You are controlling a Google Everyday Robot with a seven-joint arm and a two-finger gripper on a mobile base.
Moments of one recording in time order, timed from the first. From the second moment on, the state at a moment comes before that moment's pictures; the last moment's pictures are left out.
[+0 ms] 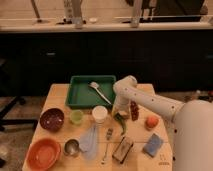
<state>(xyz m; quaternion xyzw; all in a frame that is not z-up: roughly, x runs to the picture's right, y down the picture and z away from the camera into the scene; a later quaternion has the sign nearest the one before) 0.099 0.163 0.907 -0.25 -0.27 -0.64 0.68</state>
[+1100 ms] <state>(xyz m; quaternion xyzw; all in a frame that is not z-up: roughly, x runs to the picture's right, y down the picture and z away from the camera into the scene) 0.093 0.148 0.891 -0.25 -0.26 -0.65 0.67</state>
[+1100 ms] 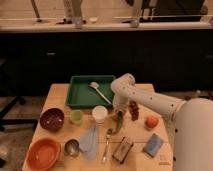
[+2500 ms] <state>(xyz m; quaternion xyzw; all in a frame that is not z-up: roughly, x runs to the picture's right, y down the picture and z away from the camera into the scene) 0.067 0.076 0.828 -0.26 -0.19 -0.66 0.68</state>
